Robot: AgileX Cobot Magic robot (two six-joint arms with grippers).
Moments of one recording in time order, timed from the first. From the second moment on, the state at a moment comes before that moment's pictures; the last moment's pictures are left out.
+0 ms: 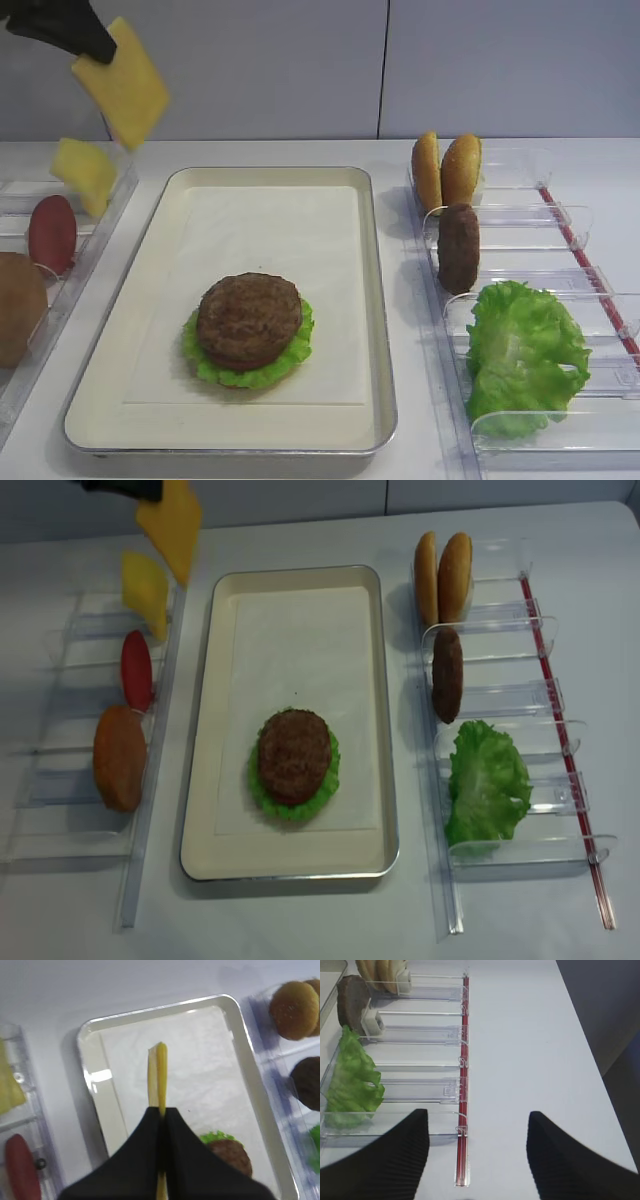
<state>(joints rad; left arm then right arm) -0.02 1.70 -1.74 -0.43 1.25 0.21 -0.07 -0.02 -0.47 0.04 1.14 -0.05</state>
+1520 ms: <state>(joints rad) -0.12 1.56 -0.64 -1.60 0.99 0.97 -0.07 -0.02 -0.47 0.04 1.14 -0.05</state>
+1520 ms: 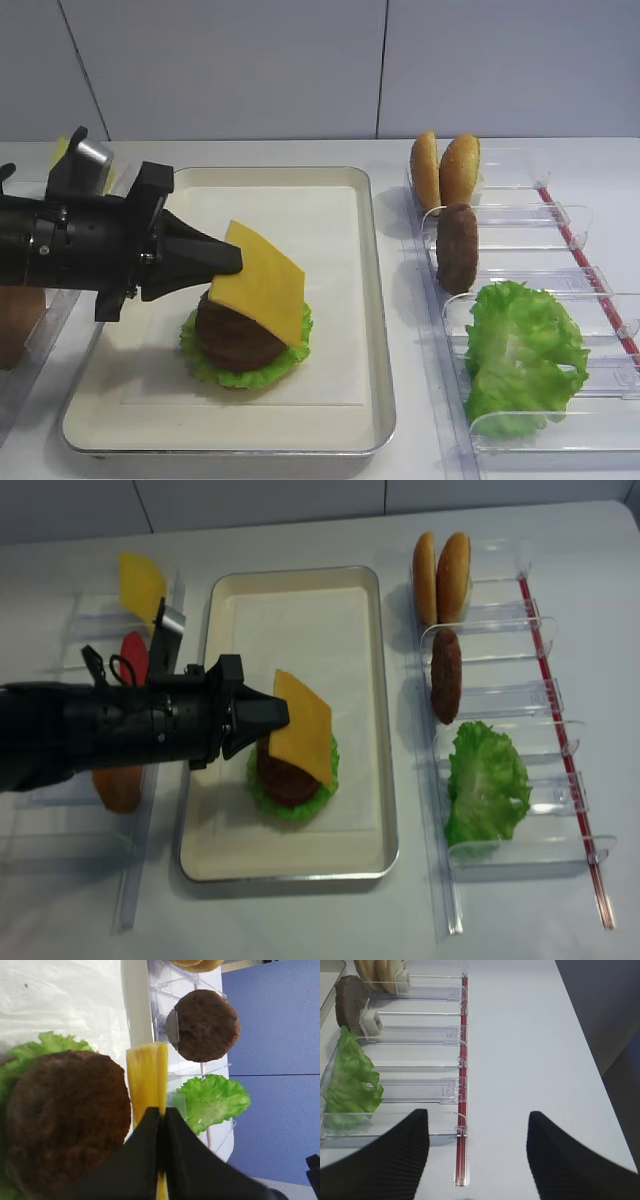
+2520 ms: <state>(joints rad) -0.12 1.56 -0.64 -1.44 0.80 0.96 -0.07 -0.02 -0.47 0.04 1.14 -0.05</state>
